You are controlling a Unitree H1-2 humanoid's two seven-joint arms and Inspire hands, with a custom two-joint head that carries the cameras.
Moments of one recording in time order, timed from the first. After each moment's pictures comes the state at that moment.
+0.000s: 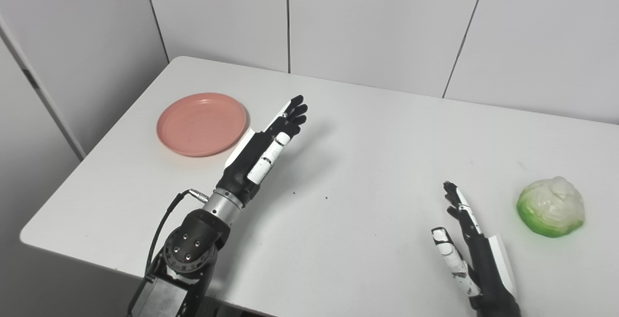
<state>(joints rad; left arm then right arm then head) -0.14 0.07 -0.06 -0.20 0.09 0.07 -0.12 -0.01 -0.19 0.09 -0.02 -0.20 -0.27 0.10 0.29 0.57</state>
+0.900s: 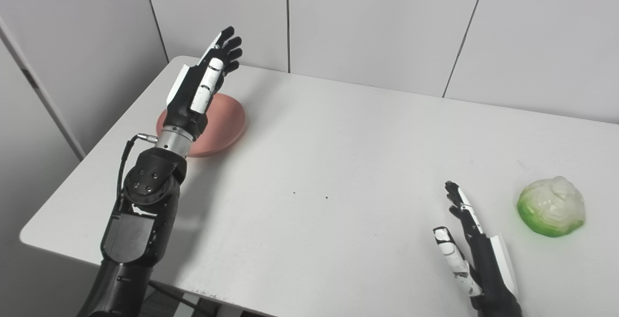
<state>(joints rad) -0.35 0.22 0.20 -0.05 -0.02 0.07 -0.07 -0.01 -0.19 0.09 -0.02 -0.20 -0.27 0.10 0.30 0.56</state>
